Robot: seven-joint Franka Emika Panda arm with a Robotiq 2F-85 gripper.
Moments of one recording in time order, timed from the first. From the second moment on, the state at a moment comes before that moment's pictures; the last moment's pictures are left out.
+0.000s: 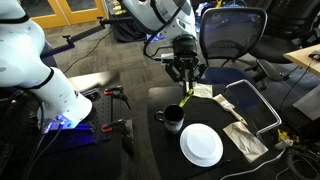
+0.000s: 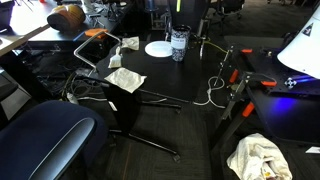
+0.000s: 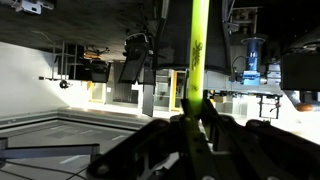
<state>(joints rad) 0.08 0.24 0.01 -2.21 -1.11 1.61 2.41</state>
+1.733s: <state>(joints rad) 0.09 0.42 0.05 -2.17 -1.07 1.62 2.41</state>
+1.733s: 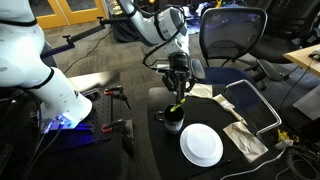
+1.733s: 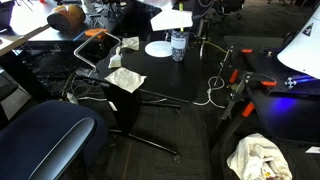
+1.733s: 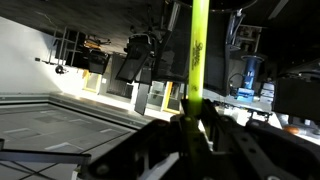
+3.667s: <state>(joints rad) 0.03 0.23 0.02 -2.21 -1.03 1.69 2.24</state>
